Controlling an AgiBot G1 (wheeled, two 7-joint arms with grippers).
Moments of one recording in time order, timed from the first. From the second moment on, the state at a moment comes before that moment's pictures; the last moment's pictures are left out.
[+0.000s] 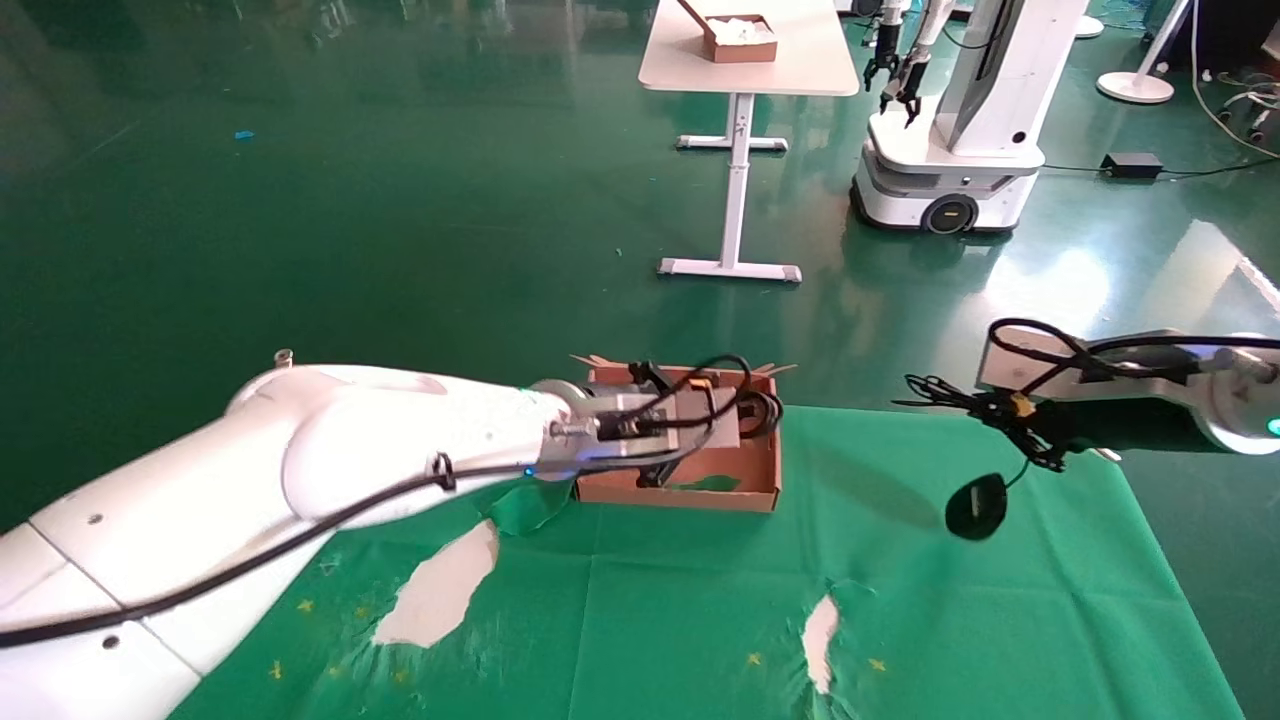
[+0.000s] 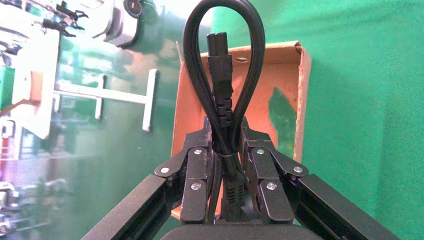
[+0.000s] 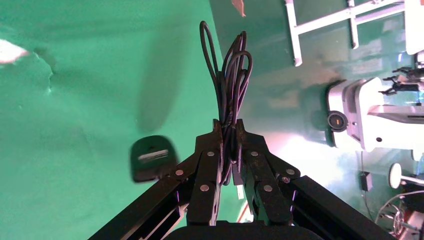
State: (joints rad) left arm -1.65 1.38 1.12 -0.80 2.00 0.68 -0.34; right arm 1.61 -0.84 -0.63 0.98 -2.03 -1.16 0.26
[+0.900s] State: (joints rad) left arm -1.72 1.38 1.47 -0.81 1.96 0.50 -0.53; right arm 1.61 -0.80 -0.60 1.09 -1.98 -1.17 0.28
